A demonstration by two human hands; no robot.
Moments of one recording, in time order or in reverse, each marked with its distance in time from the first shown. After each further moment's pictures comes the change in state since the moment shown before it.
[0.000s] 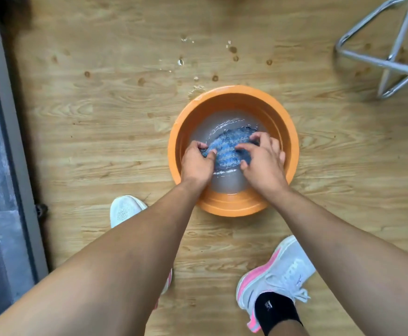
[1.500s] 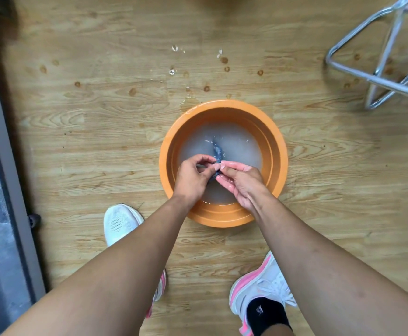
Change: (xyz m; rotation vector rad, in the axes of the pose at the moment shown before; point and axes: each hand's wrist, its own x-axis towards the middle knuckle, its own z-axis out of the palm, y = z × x) left_hand 0.000 -0.003 0.001 -0.164 -0.182 0.136; right_hand 0.009 -0.020 0.013 1.517 -0.236 0.738
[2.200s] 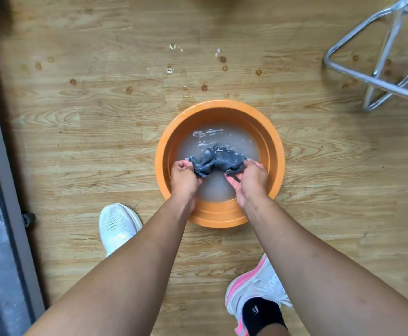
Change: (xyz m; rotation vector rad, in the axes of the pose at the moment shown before) left_hand 0.006 -0.001 0.019 -0.683 0.333 -0.481; right_hand 0.006 -0.007 -0.001 0.152 0.322 -0.126
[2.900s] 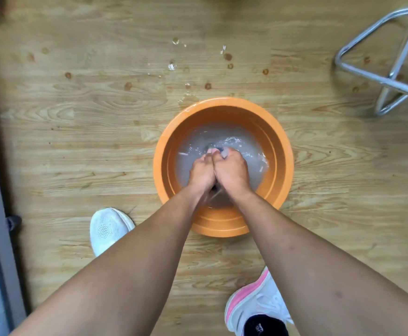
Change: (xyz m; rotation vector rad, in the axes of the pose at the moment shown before) left_hand 0.025 -0.011 0.034 0.364 -0.191 0.031; right_hand 0.020 0.014 0.041 -0.983 -0.175 -0.439
